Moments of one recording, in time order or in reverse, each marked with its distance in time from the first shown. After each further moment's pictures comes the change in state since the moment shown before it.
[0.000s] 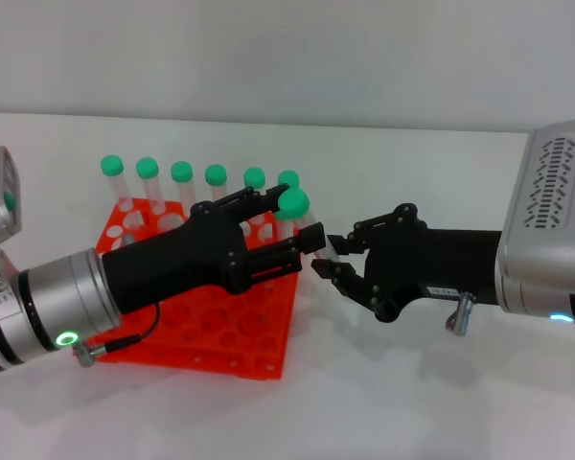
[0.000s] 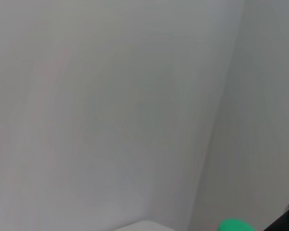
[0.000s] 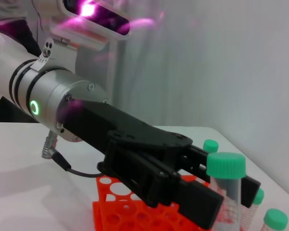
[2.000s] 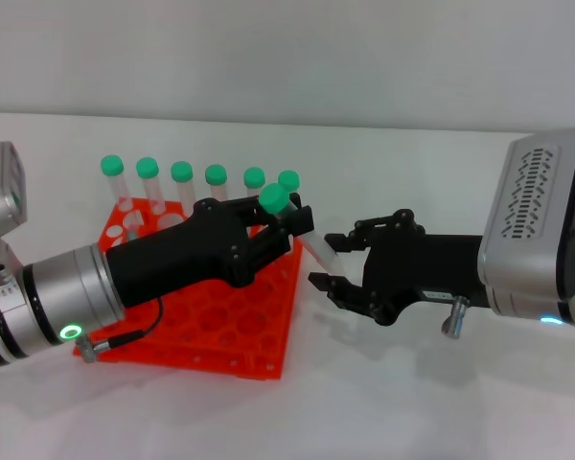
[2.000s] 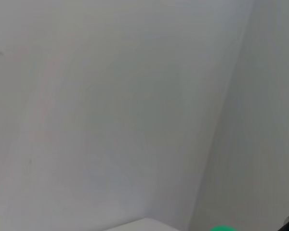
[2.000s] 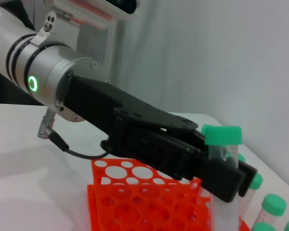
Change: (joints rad) left arm -0.011 0.000 0.001 -0.001 0.002 0.016 -0.033; right arm 0.017 0.001 -0.026 0.023 -0.051 -0.037 0.016
